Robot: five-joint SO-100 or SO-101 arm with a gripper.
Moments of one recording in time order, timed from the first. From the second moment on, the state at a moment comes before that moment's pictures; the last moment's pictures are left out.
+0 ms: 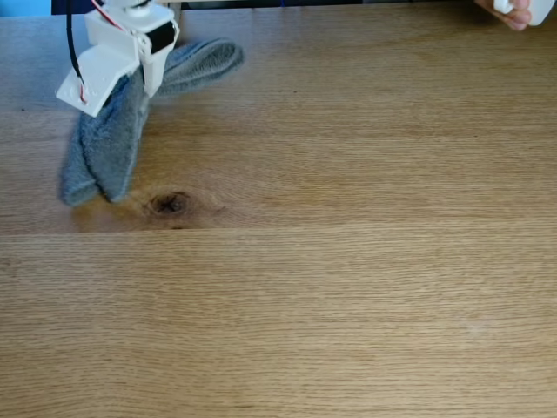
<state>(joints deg) 40.4 71.2 110.6 54.1 2.8</state>
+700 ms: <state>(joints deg) 33.5 84.8 110.5 53.6 5.2</state>
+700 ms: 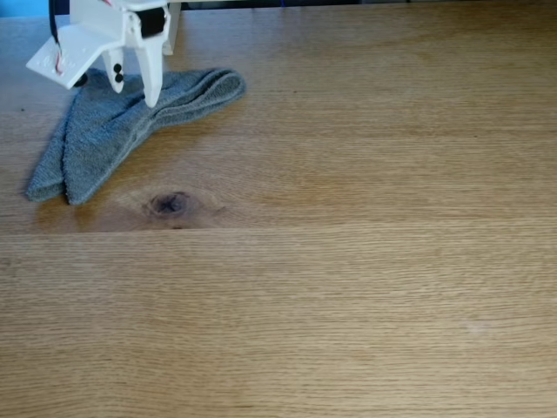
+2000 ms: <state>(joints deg) 2.9 129.4 120.6 70.0 16.4</state>
